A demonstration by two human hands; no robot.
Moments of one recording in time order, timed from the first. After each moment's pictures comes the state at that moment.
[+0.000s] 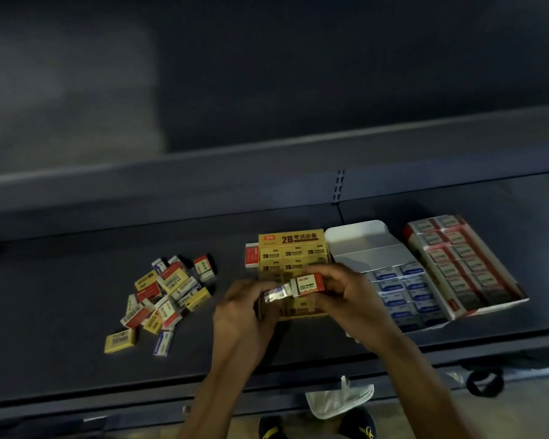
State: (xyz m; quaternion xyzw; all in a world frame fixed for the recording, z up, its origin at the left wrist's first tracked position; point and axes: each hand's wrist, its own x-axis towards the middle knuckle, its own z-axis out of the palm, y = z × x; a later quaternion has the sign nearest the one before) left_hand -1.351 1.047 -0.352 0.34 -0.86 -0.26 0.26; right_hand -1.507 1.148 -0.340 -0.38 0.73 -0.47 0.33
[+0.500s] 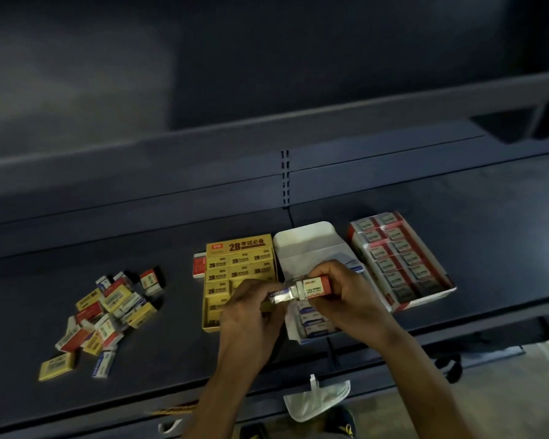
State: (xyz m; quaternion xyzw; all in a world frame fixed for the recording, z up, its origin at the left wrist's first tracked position) left_hand -1.422 1.098 -0.352 0.29 -0.88 -0.28 0.26; right_hand -1.567 1.206 -0.339 -0.39 0.77 -0.42 0.27
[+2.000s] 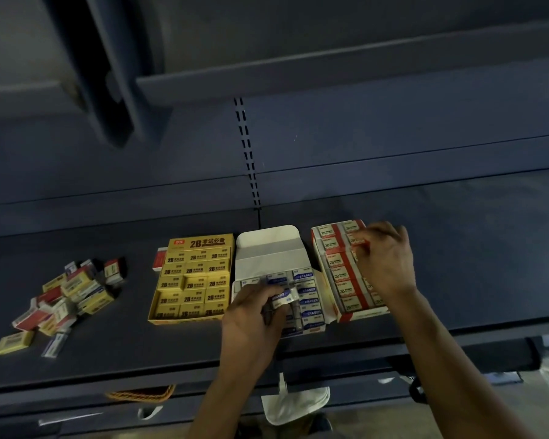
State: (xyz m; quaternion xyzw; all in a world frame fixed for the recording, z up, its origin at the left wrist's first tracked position) left_hand -1.487 1.171 -0.364 0.34 -0.86 -0.27 0.26; right_hand -1.713 1.244 -0.363 -0.38 0.89 -0.23 -0.03
